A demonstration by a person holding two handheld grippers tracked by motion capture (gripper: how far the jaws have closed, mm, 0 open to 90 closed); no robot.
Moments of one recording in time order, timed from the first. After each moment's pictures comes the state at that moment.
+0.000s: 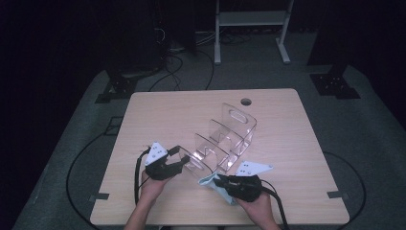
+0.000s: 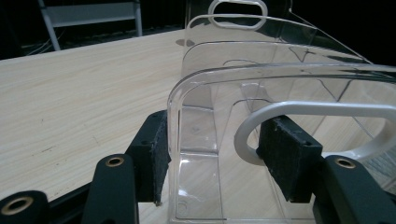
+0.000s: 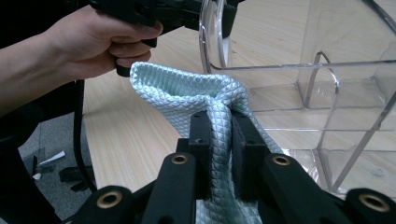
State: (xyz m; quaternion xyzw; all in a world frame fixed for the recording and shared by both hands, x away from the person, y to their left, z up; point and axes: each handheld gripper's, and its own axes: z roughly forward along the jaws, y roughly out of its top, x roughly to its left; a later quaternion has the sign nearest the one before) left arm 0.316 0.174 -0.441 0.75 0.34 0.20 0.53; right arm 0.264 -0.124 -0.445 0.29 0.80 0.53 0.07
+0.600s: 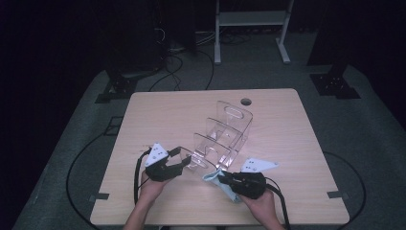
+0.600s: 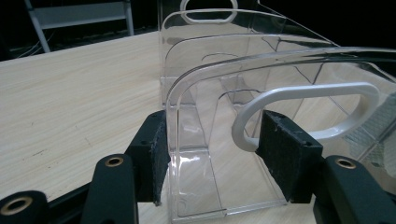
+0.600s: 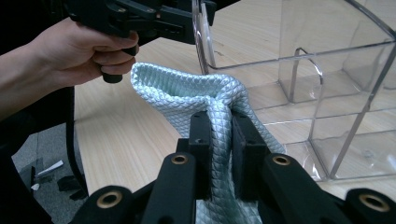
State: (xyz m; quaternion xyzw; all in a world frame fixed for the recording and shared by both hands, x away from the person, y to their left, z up) left arm 0.313 0.174 -0.441 0.76 0.33 0.20 0.53; right arm 0.270 -0.136 -0.445 0.31 0.78 0.53 0.06
